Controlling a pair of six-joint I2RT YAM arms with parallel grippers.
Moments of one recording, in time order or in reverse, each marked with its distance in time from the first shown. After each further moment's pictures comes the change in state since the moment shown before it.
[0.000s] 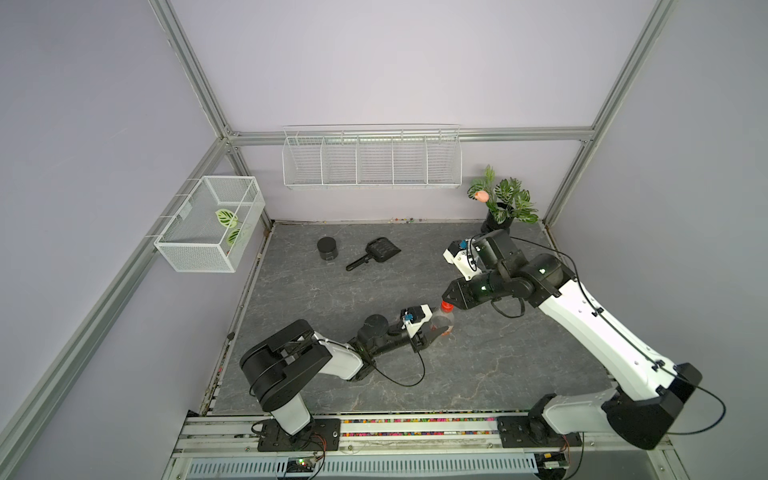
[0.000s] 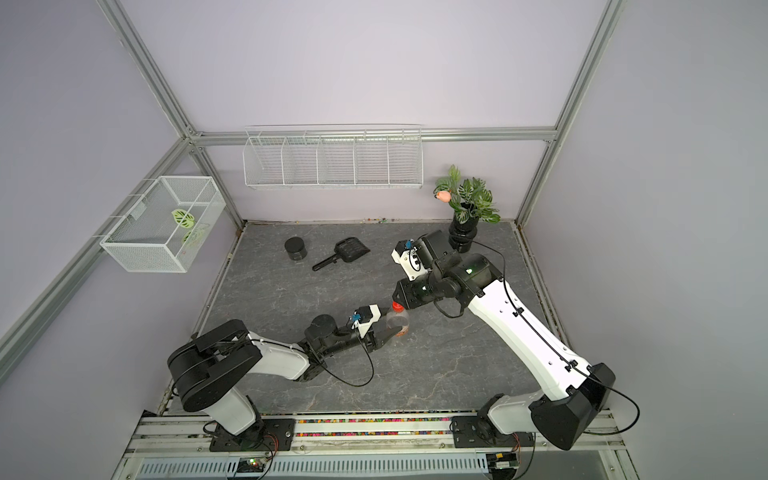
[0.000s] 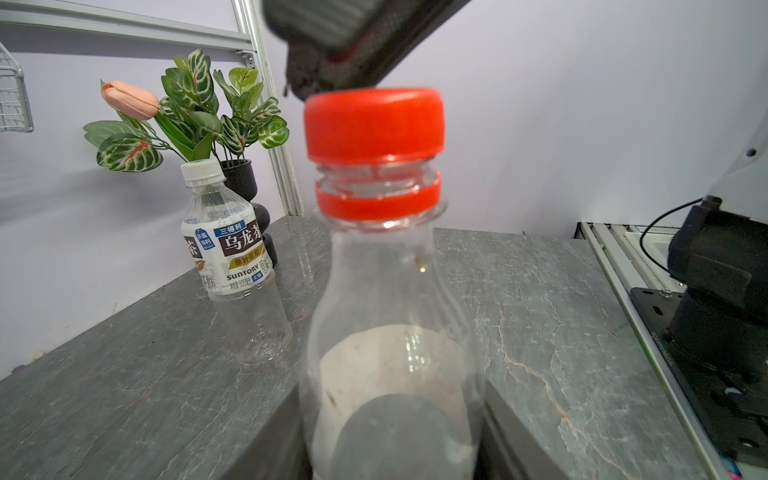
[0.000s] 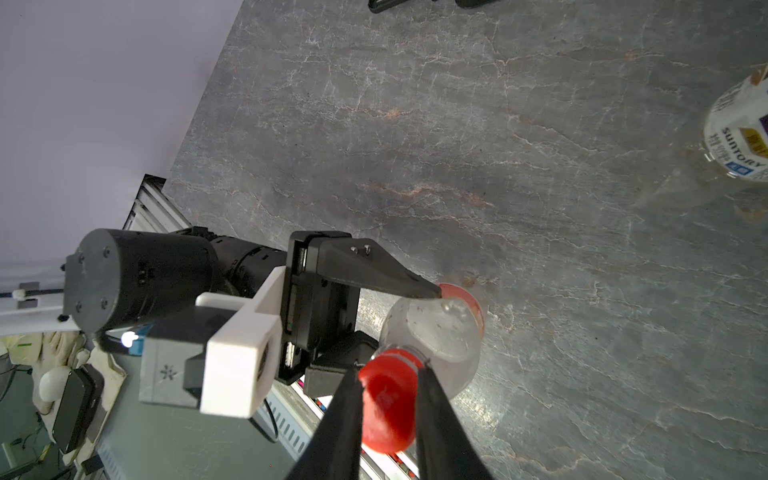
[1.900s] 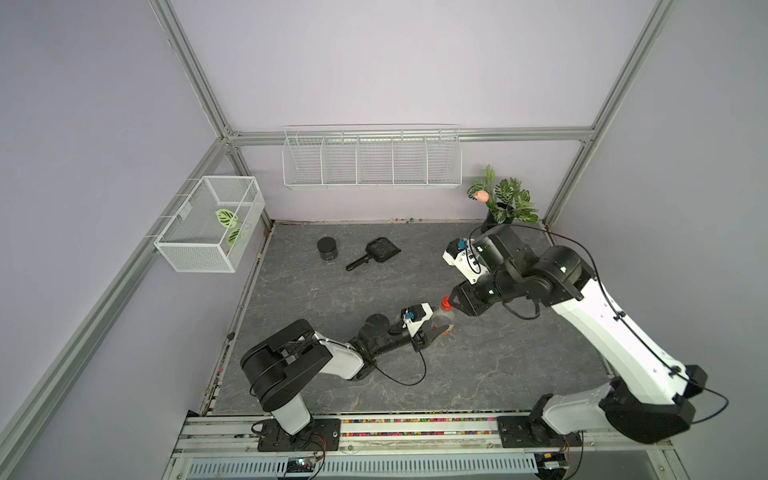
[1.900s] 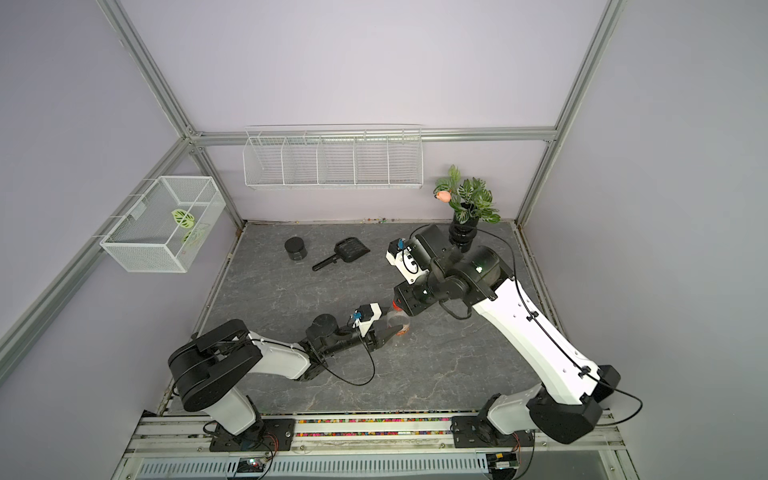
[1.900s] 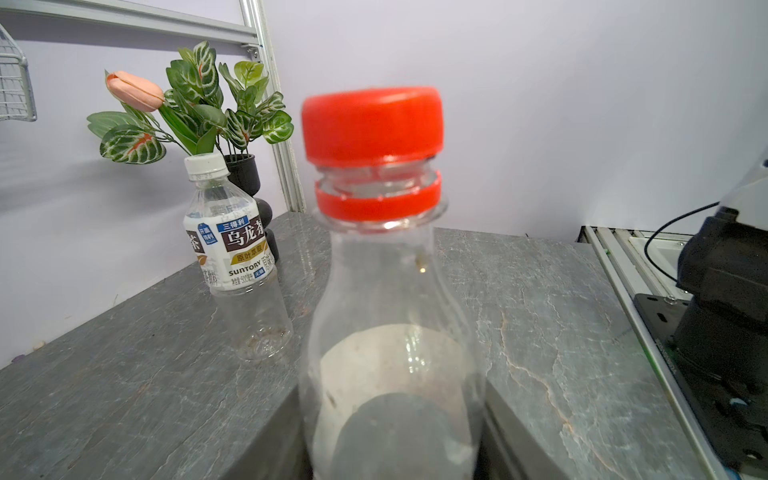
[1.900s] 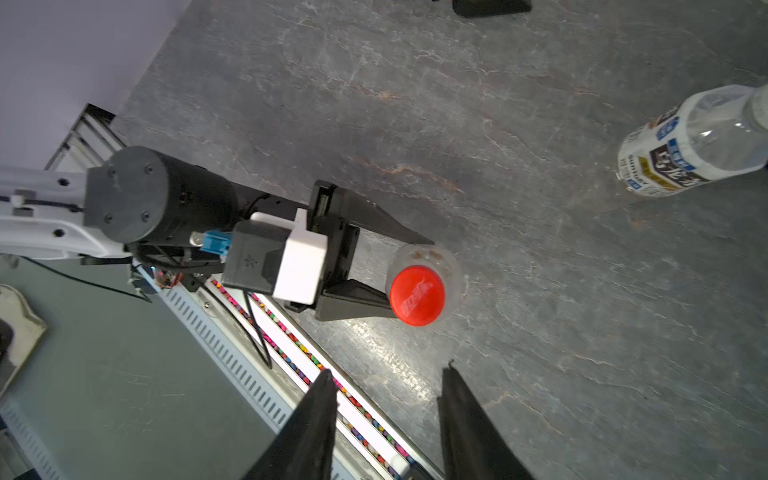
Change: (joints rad) left arm -0.003 0.003 0.010 -0.013 -0.018 -0.014; right arm 0.128 0.080 0.327 -0.340 0.215 -0.132
